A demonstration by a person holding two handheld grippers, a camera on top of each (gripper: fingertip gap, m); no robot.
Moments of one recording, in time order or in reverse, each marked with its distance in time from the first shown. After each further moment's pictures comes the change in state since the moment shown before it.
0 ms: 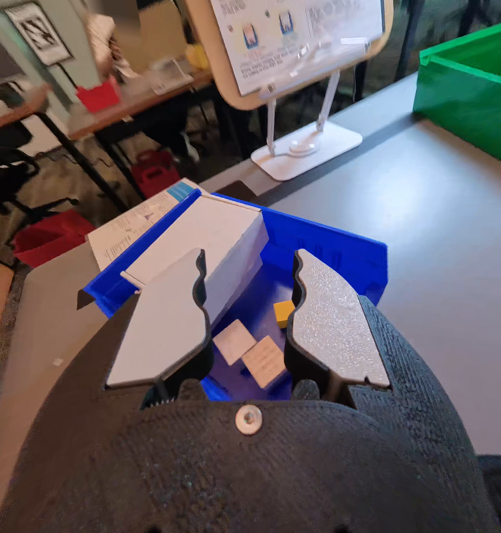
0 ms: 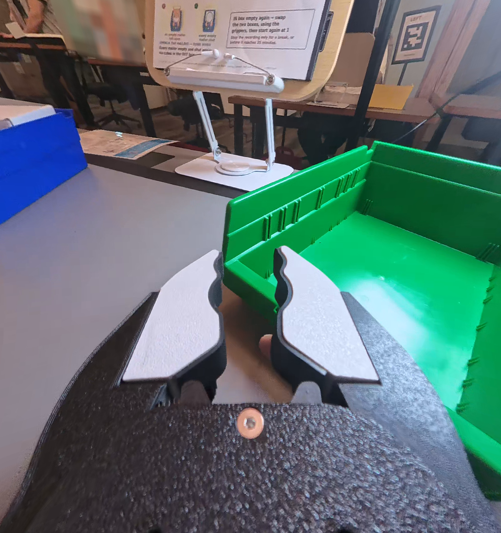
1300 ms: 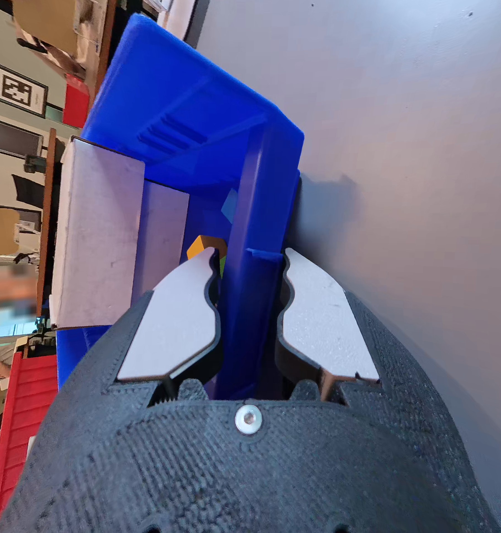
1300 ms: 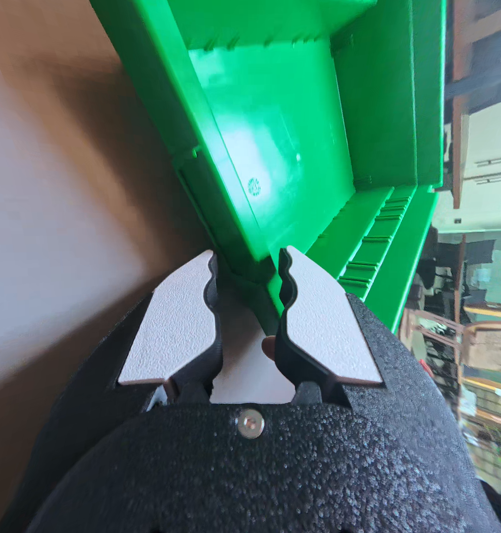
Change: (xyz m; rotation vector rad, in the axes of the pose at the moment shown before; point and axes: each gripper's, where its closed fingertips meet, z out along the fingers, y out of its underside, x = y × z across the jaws) left arm 0.100 0.132 0.051 -0.330 -0.081 0.662; right arm 0.076 0.069 -0.036 -0.767 0.271 -0.753
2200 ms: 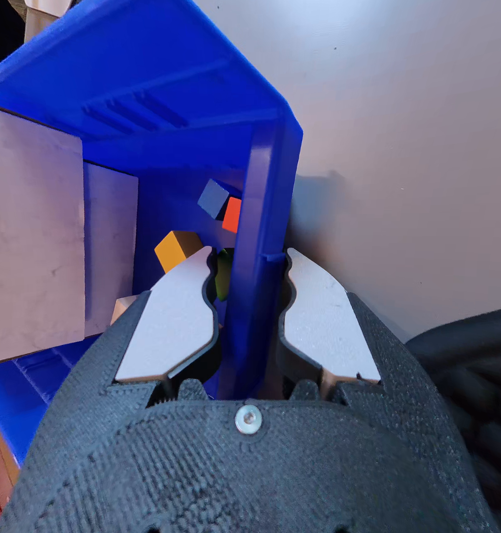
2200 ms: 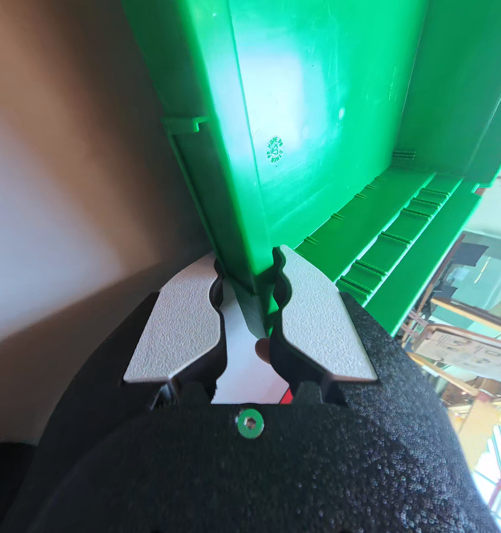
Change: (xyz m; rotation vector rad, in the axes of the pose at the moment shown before) left arm 0.034 -0.002 -0.030 -0.054 0.326 -0.044; right arm -0.026 0.003 -0.005 -0.260 -0.104 -0.235
